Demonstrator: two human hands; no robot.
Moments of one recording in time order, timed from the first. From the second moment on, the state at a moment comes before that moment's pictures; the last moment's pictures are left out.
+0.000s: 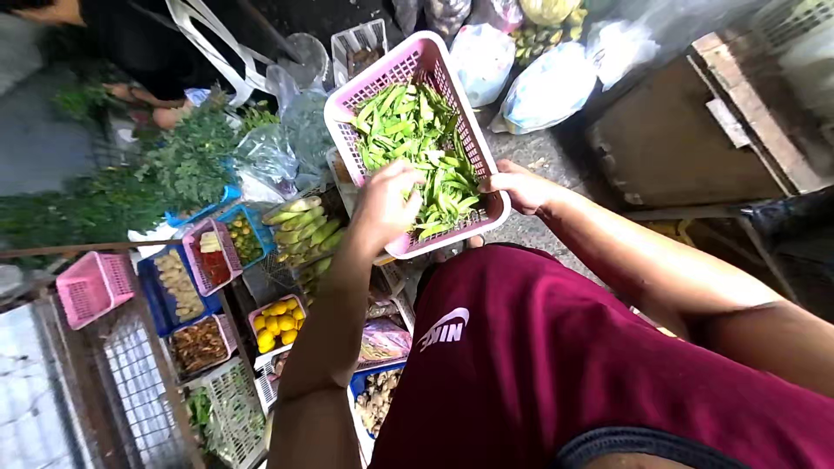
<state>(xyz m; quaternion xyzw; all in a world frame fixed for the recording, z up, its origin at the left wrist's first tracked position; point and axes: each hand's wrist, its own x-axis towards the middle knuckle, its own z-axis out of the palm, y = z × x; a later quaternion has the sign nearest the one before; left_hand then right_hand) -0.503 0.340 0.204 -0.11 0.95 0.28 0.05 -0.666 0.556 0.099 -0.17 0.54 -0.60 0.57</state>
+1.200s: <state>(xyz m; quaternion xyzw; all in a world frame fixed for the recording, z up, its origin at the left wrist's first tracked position) -0.530 0.322 0.218 -0.23 0.88 0.38 -0.12 -0.686 0.560 0.099 -0.20 0.58 -0.55 0.57</state>
